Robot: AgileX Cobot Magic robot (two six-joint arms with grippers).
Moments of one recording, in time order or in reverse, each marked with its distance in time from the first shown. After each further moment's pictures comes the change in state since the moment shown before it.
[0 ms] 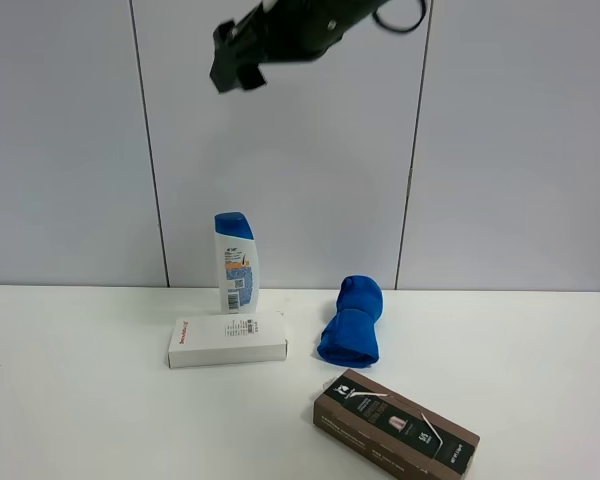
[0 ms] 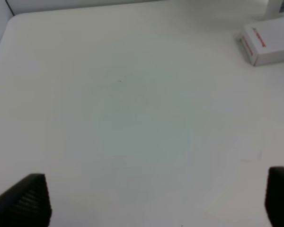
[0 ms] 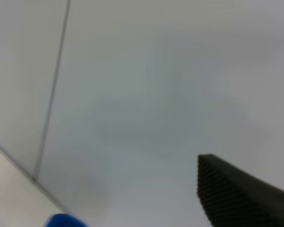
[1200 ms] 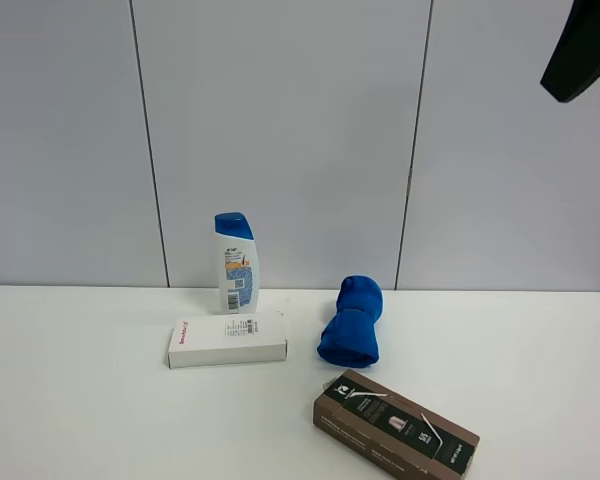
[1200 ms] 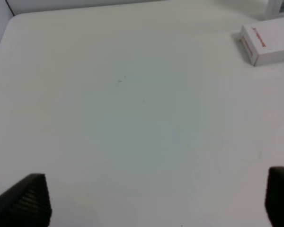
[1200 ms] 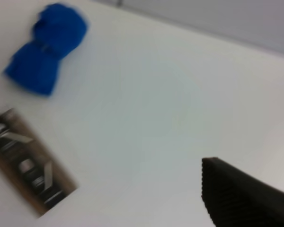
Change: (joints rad) left arm 0.000 0.000 0.000 0.000 0.000 0.000; right arm -0.215 -0.628 0.358 -0.006 0.884 0.440
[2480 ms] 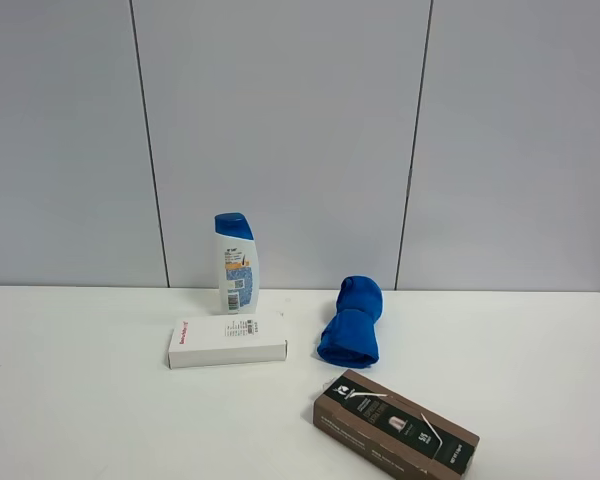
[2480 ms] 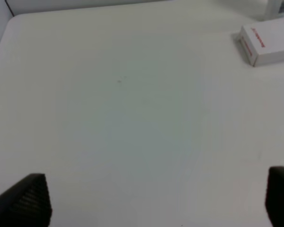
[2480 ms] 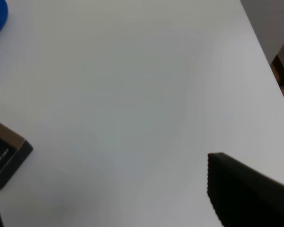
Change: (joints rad) left arm 0.000 0.000 0.000 0.000 0.000 0.000; right arm -0.399 -0.884 0.719 0.038 -0.175 -0.004
